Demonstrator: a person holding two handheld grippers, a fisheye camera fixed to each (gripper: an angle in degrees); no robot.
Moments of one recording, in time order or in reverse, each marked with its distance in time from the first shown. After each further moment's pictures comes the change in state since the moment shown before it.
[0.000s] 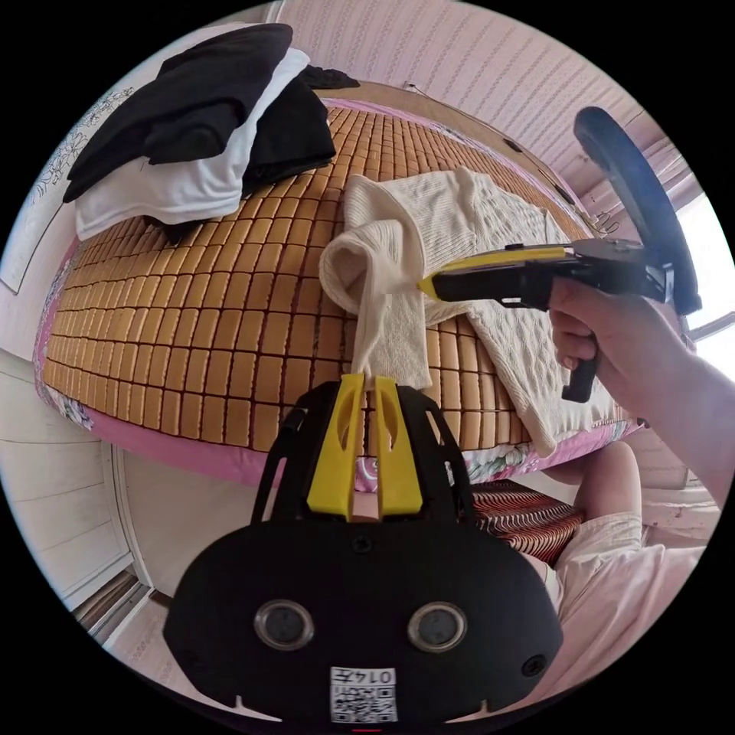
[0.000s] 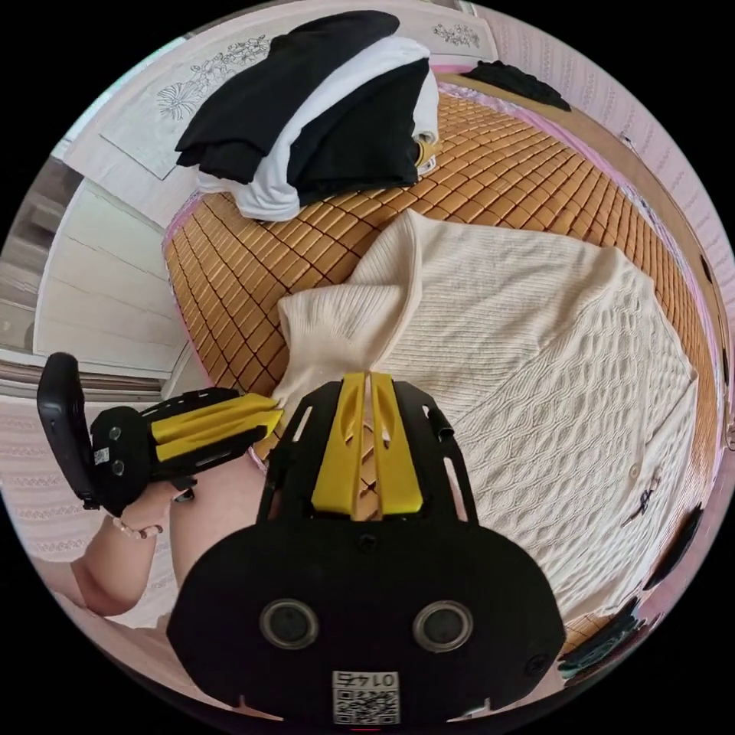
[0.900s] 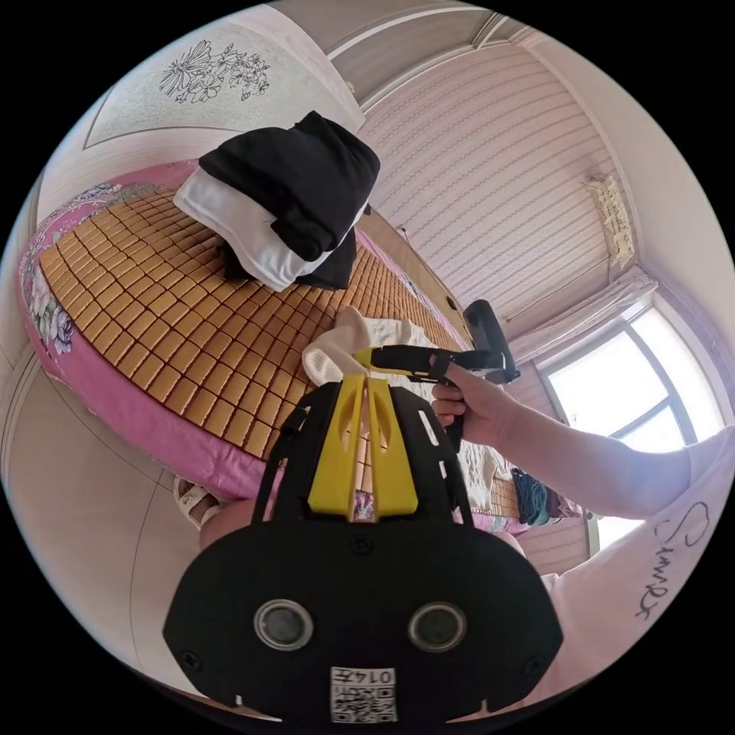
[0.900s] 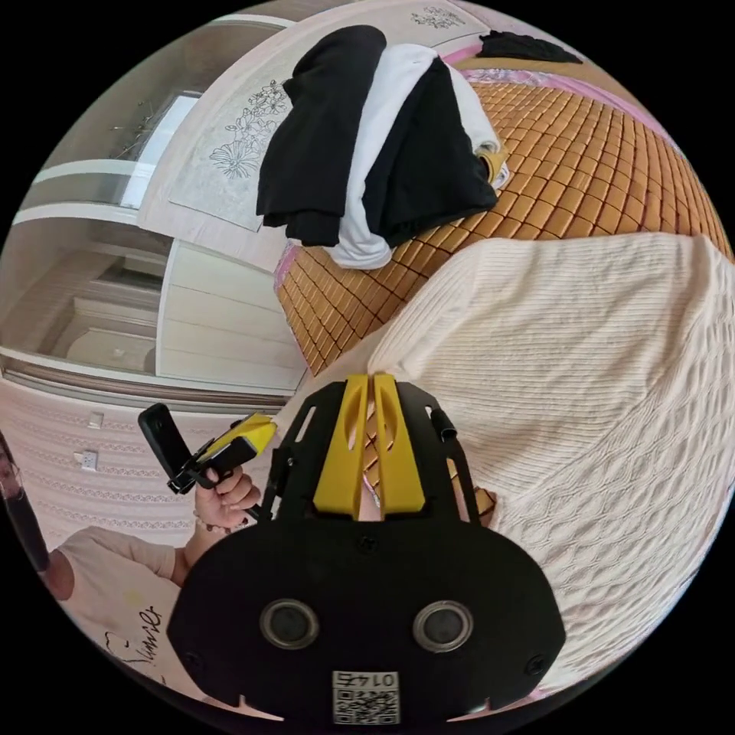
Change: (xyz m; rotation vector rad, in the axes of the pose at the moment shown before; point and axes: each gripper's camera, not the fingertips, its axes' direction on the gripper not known) left arm -0.159 0.080 -0.122 0.479 0.419 -0.268; right arm 0.071 -0.059 -0.006 0.058 -0.522 0.013
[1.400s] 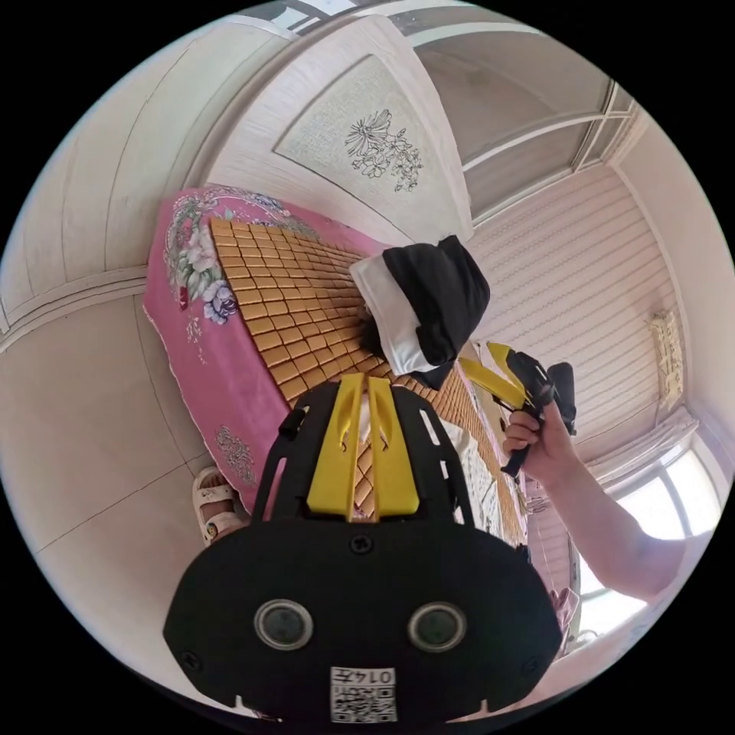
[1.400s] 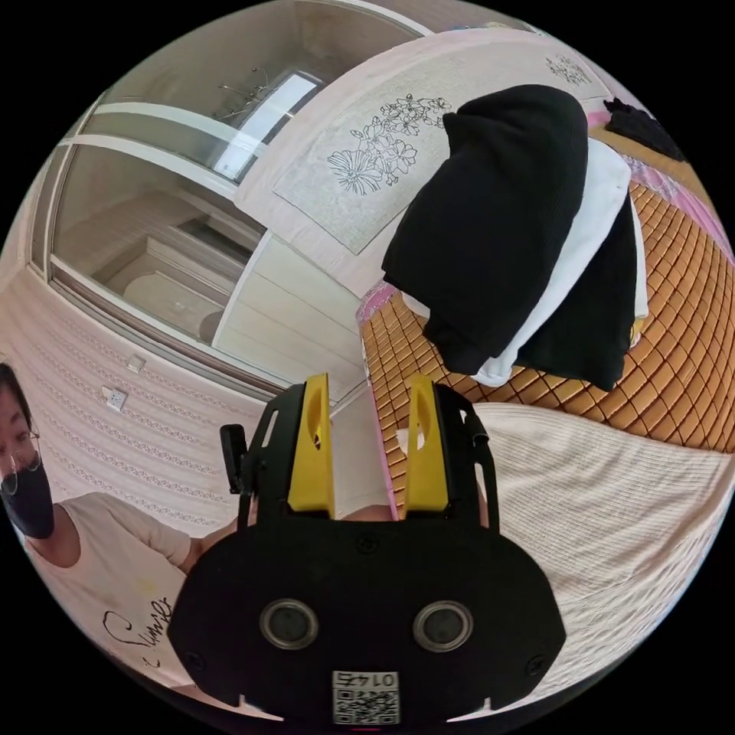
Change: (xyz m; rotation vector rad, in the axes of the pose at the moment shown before) left arm -0.076 0.020 -0.057 0.379 -0.191 -0.369; right arm -0.079 -0.061 -0.022 0.064 -0.167 -0.311
